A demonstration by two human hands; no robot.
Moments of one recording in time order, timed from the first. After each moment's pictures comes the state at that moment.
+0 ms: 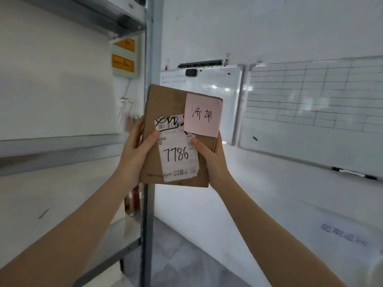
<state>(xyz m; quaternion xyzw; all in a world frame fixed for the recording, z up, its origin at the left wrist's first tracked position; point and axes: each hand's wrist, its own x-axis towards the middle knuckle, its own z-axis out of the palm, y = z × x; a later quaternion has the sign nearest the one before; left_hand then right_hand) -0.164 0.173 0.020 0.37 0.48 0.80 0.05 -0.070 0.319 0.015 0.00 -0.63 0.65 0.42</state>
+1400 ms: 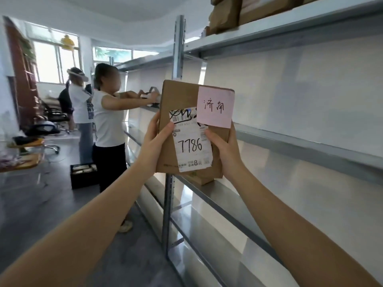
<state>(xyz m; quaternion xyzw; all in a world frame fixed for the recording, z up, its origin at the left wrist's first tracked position) 0.170 -0.740 0.009 -0.14 0.59 0.59 -0.54 0.020 -0.662 0.011 0.46 -0.44 0.74 -0.23</state>
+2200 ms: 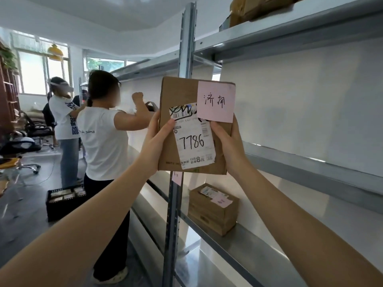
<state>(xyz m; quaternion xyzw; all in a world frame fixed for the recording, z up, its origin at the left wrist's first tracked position) 0.084 -1.036 0.043 -0.09 0.60 0.58 -0.54 -0.061 -0.951 0.052 0.47 -0.47 0.73 -0.16</state>
